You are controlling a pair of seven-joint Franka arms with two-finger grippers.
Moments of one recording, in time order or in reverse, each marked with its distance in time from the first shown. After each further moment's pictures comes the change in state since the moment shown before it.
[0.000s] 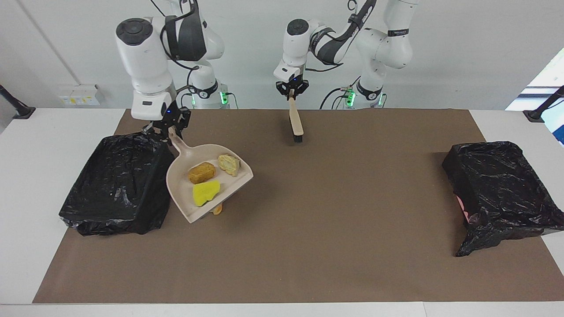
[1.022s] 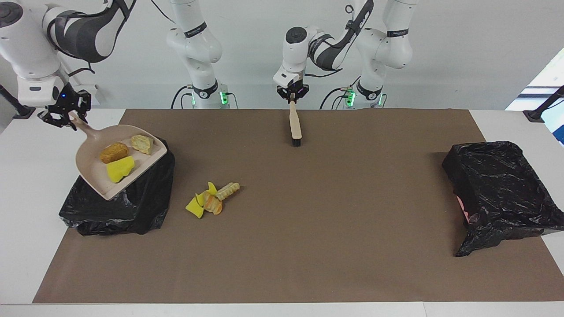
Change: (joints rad) left arm 0.005 0.027 0.010 -0.003 -0.001 0.016 0.052; right arm -0.287 0.063 -0.159 0.056 -0.174 0.118 -0.794
